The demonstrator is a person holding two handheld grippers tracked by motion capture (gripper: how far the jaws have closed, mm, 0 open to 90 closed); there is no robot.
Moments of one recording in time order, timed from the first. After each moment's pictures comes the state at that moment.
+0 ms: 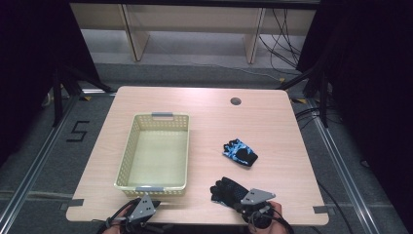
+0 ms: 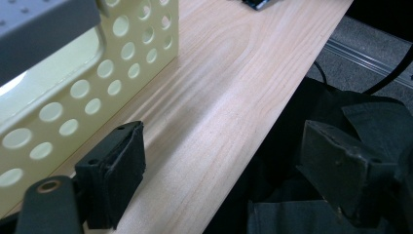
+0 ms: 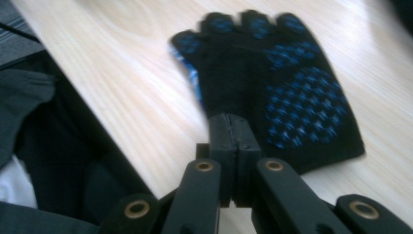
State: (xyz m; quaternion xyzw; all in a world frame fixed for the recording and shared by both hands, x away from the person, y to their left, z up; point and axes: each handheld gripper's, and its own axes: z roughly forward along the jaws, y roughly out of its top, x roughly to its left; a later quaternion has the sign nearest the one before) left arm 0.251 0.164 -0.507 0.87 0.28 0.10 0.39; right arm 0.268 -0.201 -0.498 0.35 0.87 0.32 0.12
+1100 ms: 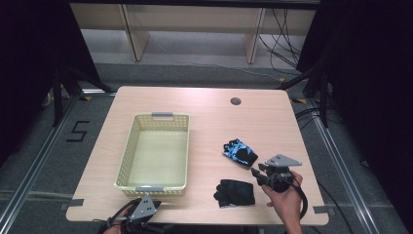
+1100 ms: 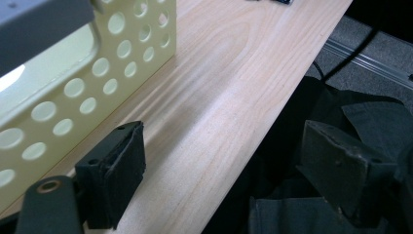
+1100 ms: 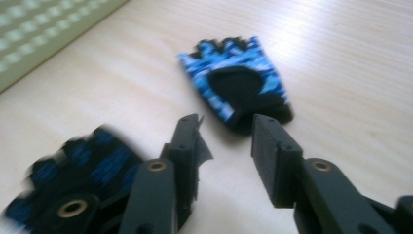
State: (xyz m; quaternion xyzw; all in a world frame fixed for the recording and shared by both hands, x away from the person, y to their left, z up) left arm 0.251 0.162 -0.509 0.87 0.29 0.09 0.40; right arm 0.345 -0.248 -0.457 0.45 0.79 0.35 0.21
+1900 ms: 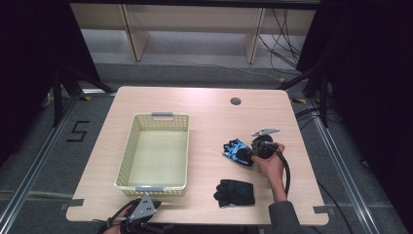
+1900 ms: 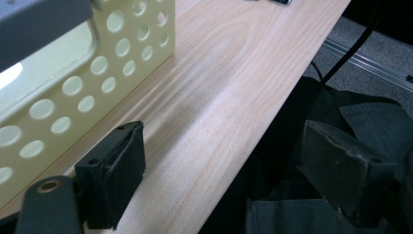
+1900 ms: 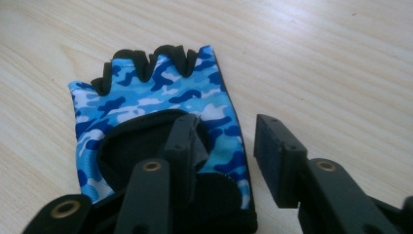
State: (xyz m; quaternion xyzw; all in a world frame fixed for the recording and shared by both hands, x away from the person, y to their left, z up) left arm 0.250 0.162 -0.509 0.86 0.29 0.09 0.40; right arm 0.460 -0.240 -0.494 0.47 0.81 0.30 0.16
